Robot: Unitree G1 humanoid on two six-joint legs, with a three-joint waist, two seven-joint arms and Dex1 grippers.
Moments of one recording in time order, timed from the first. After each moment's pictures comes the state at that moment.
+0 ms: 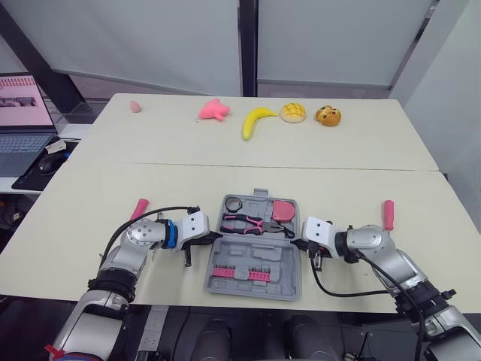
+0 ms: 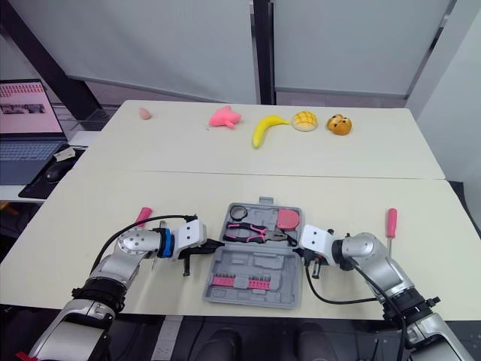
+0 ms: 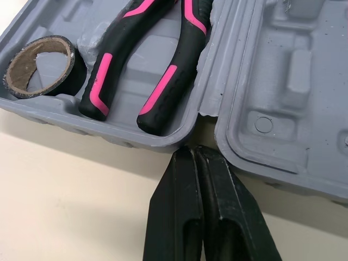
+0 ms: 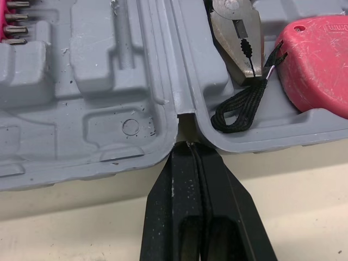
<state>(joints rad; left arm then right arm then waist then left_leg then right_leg) -0.48 0.56 -0.19 0.68 0.06 -0.34 -1.16 -0.34 -0.55 0.35 0.10 -0.10 0.23 0.97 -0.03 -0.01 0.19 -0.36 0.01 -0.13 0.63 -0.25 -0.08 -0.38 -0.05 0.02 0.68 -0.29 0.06</state>
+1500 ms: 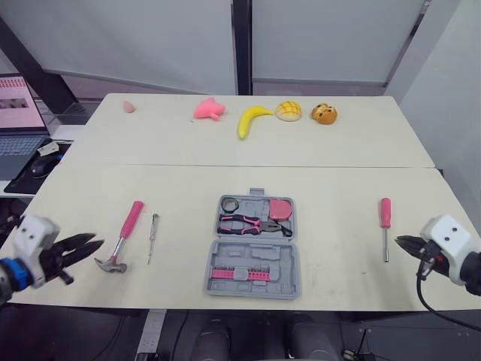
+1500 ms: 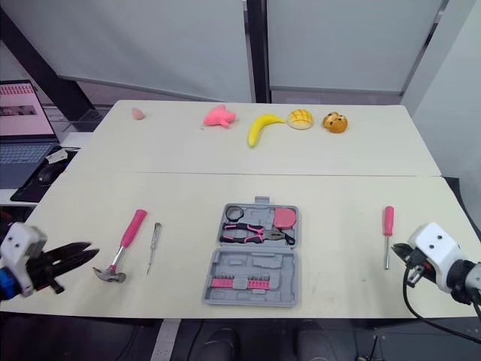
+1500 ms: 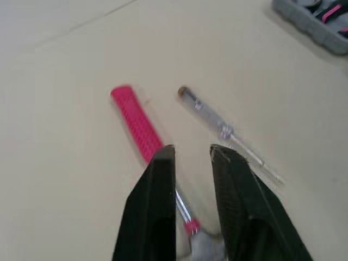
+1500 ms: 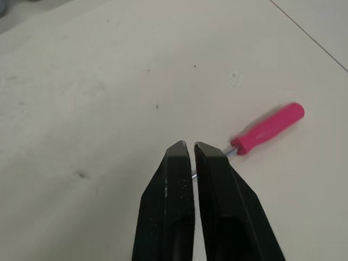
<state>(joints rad) 0.18 0.92 0.55 0.34 -0.38 0.12 -1.11 0.31 -0.83 -0.47 -0.37 0.17 0.45 0.93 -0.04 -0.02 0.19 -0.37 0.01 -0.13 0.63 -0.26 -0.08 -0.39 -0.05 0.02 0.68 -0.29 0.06</state>
